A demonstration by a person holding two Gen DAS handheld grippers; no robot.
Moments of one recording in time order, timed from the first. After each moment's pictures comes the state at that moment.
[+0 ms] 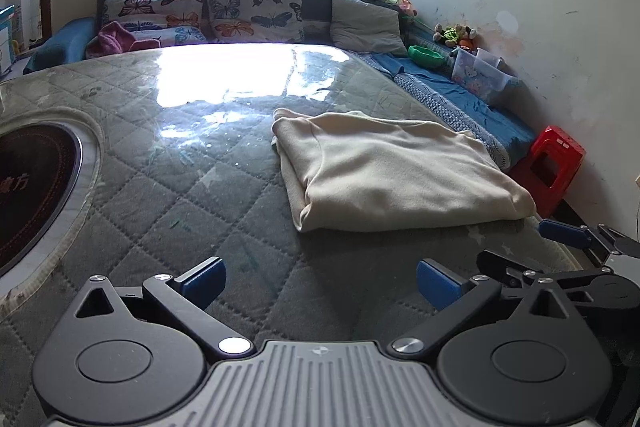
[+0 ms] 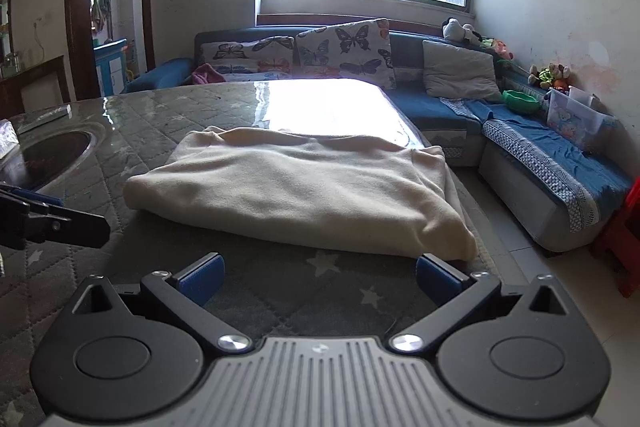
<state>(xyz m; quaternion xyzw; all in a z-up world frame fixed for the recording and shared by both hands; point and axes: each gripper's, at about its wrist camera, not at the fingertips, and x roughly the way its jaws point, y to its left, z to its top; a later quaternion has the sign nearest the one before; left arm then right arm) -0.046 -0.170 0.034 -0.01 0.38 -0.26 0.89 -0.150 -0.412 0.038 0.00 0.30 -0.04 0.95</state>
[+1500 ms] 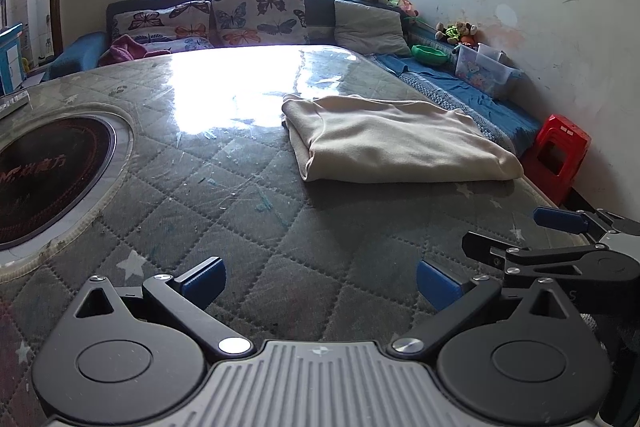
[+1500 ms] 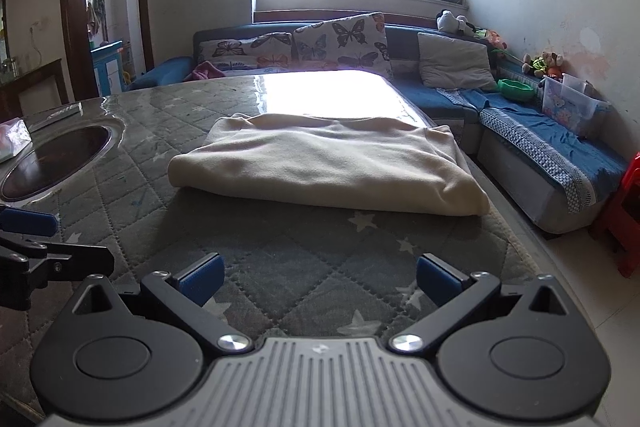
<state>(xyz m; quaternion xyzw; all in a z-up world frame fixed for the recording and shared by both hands) -0.101 -0.151 0.035 0.02 0.36 -0.25 0.90 -0.185 -0.376 0.041 0.02 0.31 -0.05 0.95</state>
